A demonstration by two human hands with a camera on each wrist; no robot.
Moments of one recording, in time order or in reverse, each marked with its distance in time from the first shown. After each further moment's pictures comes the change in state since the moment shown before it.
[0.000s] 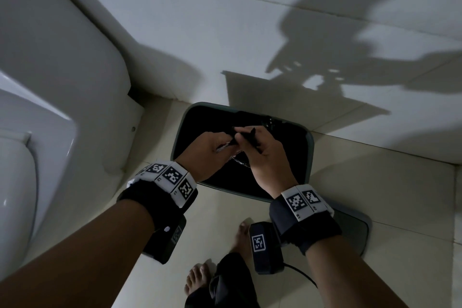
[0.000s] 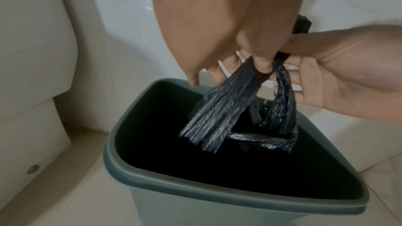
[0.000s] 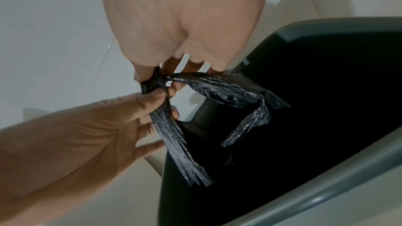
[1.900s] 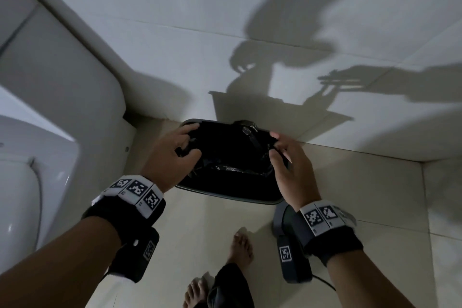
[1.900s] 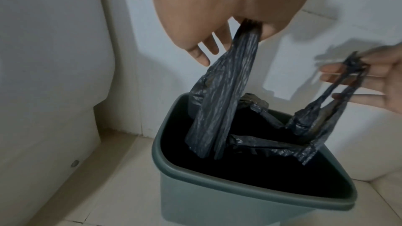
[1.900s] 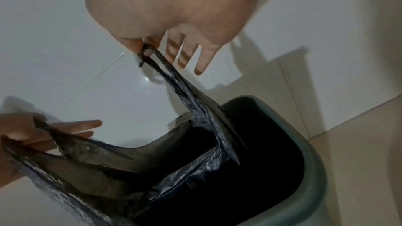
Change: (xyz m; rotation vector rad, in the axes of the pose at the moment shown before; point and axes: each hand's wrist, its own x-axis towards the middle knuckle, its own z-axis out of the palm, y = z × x) left_hand -0.040 0.014 -0.045 0.070 0.298 0.001; right_hand -0.044 -0.022 -0.061 -0.372 0.255 -0.132
